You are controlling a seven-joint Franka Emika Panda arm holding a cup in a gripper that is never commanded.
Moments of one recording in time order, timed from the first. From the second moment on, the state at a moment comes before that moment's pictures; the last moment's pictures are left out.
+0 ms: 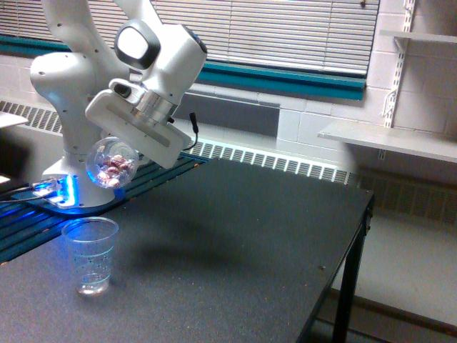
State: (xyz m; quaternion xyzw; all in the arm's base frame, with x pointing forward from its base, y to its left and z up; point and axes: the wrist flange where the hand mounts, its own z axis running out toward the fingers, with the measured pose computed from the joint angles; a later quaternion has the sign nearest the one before) arm 0.299 -0.146 0.302 0.55 -0.80 0.02 0.26
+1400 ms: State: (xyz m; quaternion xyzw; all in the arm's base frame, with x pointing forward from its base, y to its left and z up) arm 0.309 -0.227 0.287 0.52 -0.79 -0.01 0.32
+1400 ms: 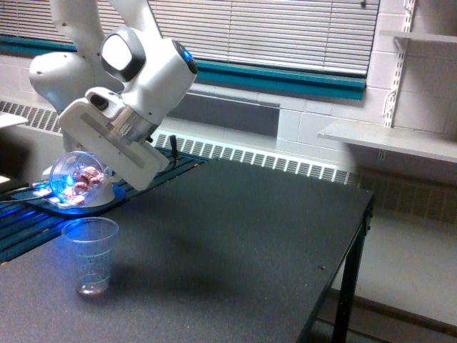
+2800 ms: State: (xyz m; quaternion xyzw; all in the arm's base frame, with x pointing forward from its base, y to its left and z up) arm 0.315 -0.242 0.274 0.54 -0.76 -0.04 0.36
